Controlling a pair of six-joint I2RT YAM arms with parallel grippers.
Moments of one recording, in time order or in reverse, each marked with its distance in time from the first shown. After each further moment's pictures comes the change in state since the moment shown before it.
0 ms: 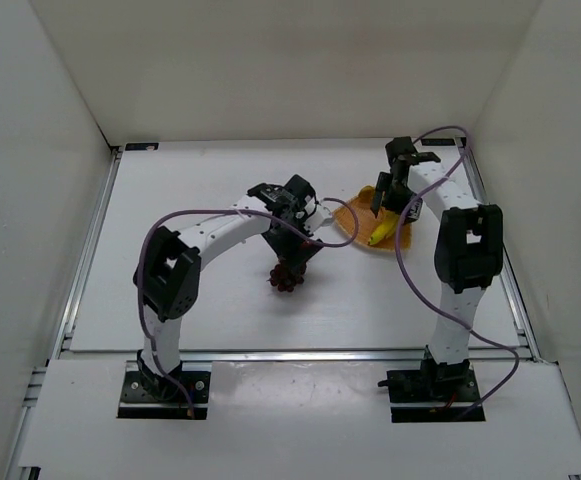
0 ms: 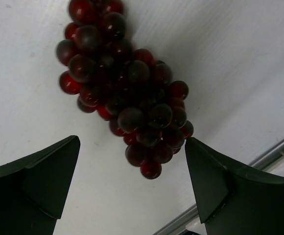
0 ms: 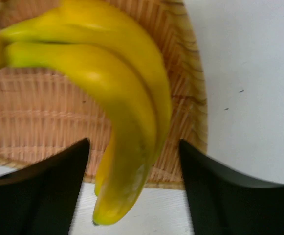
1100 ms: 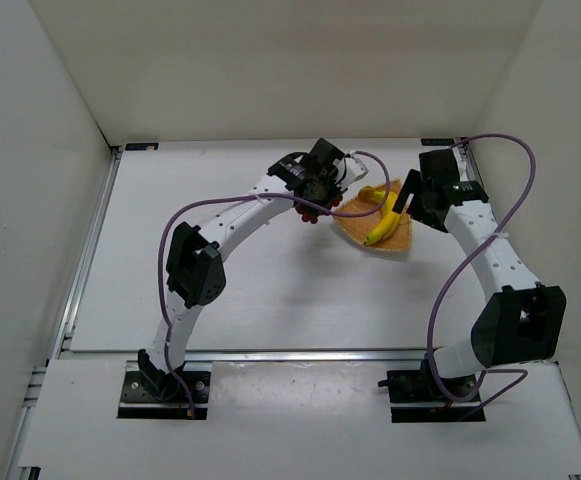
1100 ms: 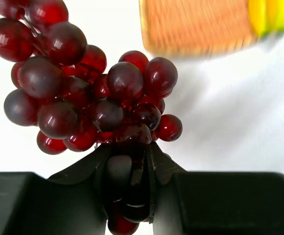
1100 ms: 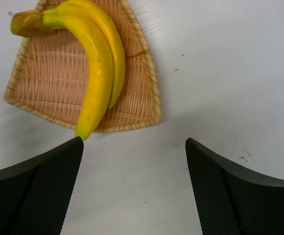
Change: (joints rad) left arm -0.033 0.251 0.525 0.047 -0.166 0.054; right arm -0.004 -0.574 -0.348 0.086 0.089 0.055
